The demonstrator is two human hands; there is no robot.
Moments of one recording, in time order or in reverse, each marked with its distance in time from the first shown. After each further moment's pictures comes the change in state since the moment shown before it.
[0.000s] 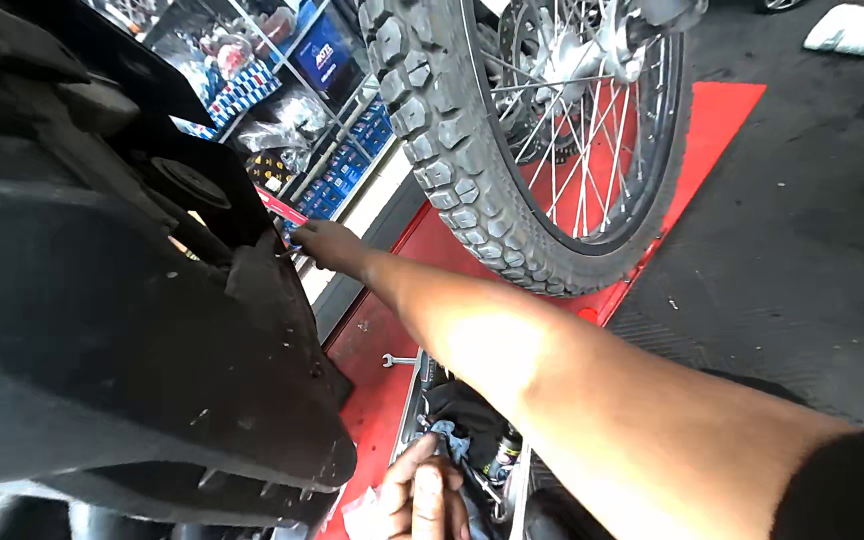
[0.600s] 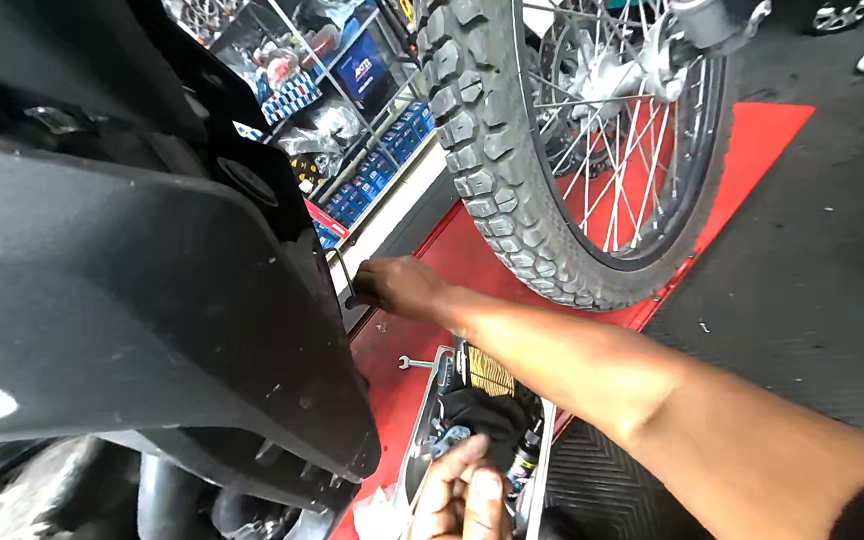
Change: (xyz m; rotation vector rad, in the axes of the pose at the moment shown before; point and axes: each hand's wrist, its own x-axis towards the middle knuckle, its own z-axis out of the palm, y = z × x) left_hand -0.002 0.006 0.018 -0.008 -0.064 0.026; right_hand -0.084 0.023 -0.016 -0.673 0.062 -0.777
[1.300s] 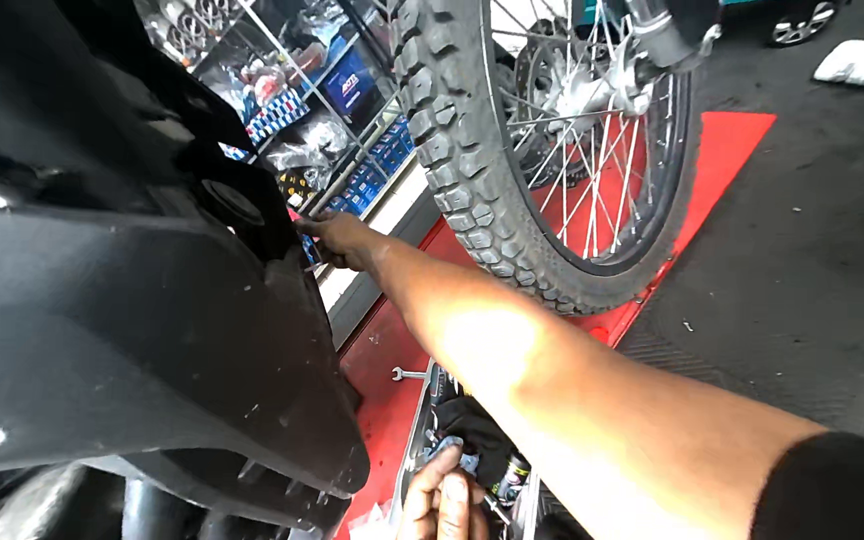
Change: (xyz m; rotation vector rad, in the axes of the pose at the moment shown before) left_hand -0.002 -0.014 -0.014 -0.006 0.068 -0.065; right_hand 0.118 0.038 0.007 1.145 0.053 1.029
